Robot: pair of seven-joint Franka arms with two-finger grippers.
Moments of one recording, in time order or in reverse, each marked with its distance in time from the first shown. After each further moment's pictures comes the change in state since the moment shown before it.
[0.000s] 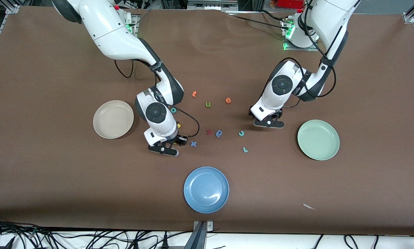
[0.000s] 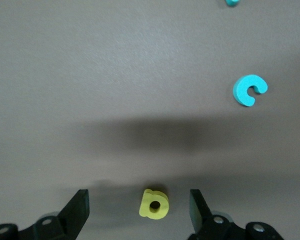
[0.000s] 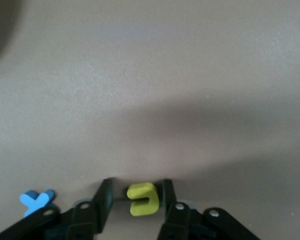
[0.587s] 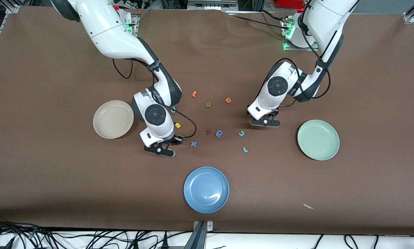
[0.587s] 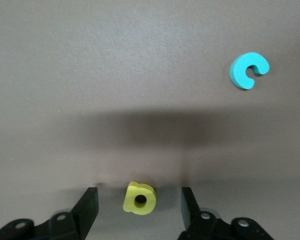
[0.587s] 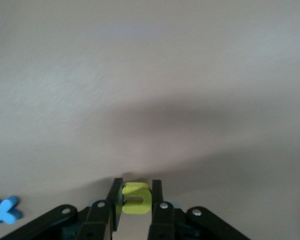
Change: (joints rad) left arm -0.002 0.030 -0.020 0.001 -0.003 0.000 -0.029; right arm 0.005 -0.042 -0.055 0.026 -0.044 -0.158 -0.031
